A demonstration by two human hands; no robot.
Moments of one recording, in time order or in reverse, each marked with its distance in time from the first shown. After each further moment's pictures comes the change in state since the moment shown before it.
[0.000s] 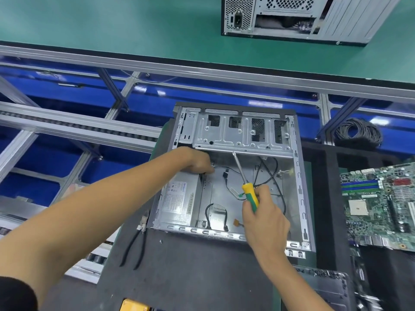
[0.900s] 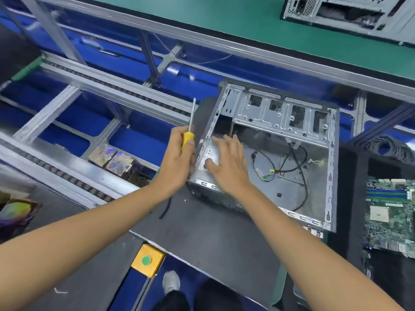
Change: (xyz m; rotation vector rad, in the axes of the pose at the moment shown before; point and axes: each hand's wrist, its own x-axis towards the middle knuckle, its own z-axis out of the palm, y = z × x) left_hand -0.126 -0.043 0.161 -1.277 1.206 0.256; right_hand 0.009 -0.105 0.065 0.161 -0.472 -0.367
